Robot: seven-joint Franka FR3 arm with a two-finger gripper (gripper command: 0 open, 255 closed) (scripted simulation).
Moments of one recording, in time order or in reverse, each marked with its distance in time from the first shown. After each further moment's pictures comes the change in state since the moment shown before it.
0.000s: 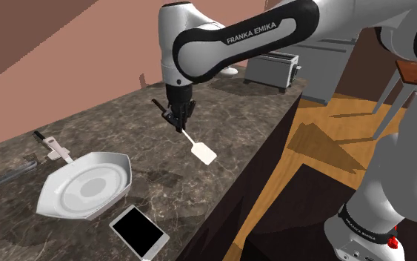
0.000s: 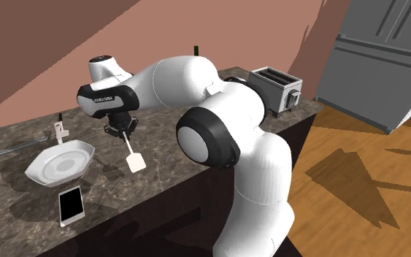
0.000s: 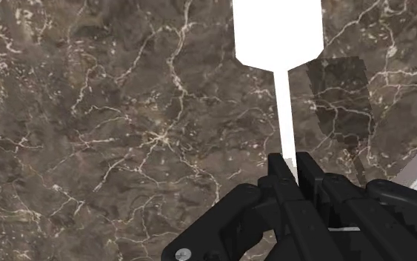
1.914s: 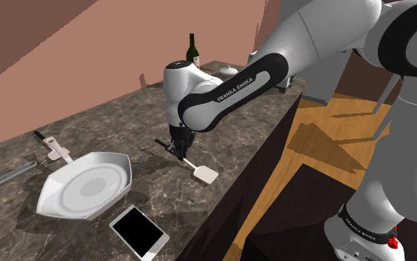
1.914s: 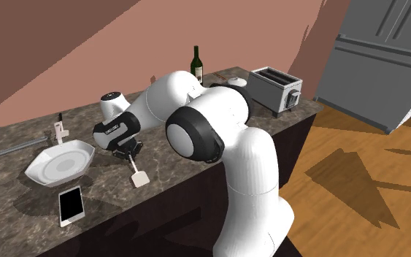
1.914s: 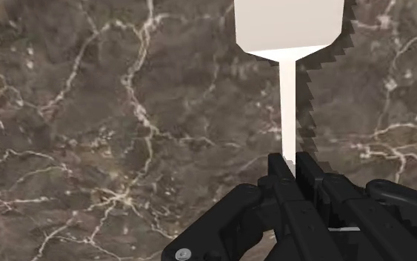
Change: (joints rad) arm 0.011 0.125 -0.004 -0.172 -0.039 0.294 0.040
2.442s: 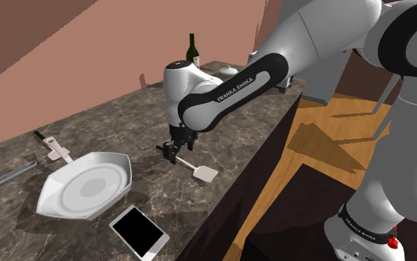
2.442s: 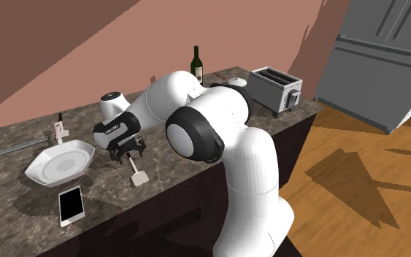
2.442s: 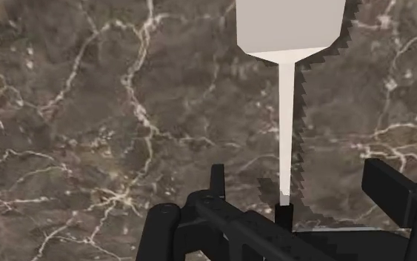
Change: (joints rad) arm 0.000 0.000 0.000 0.000 0.000 0.000 0.000
